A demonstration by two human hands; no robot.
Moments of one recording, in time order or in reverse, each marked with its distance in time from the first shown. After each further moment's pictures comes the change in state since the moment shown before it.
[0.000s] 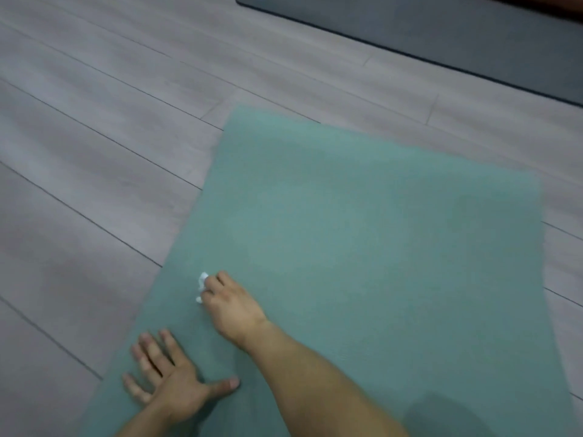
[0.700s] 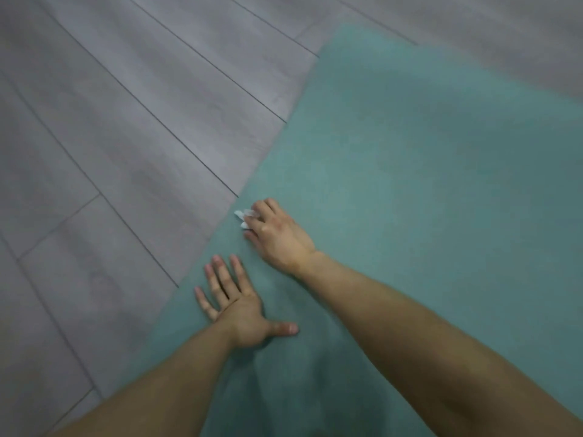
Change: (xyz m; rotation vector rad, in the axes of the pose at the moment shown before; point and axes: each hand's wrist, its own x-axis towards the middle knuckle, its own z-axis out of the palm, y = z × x) left_hand -0.014 0.001 -0.004 0.023 0.013 0.085; right_hand 0.048 -0.005 0.014 -0.009 0.159 -0.260
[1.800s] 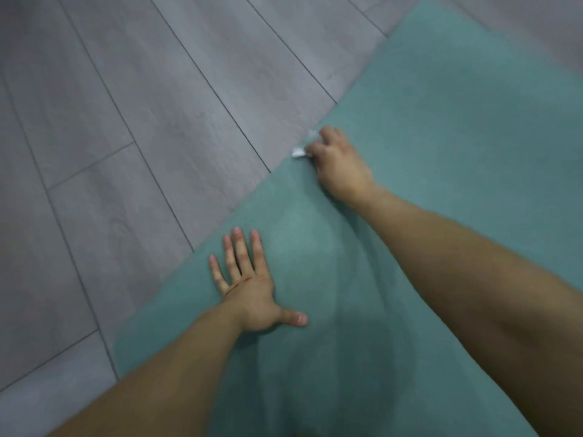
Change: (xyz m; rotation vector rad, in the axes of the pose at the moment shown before) left_hand 0.000 0.000 0.007 -0.041 0.086 0.023; right_hand 0.069 0.082 -0.042 -0.148 -0.062 0.033
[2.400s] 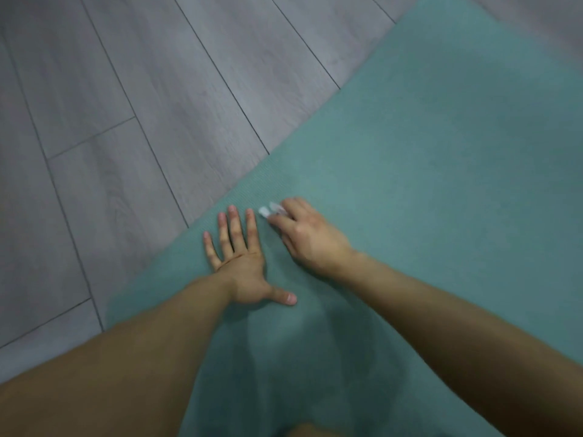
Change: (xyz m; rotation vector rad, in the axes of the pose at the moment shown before) left_hand -0.003 0.003 -0.004 -0.007 -0.008 -0.015; right_hand -0.117 -0.081 0.003 0.229 -0.205 -0.234
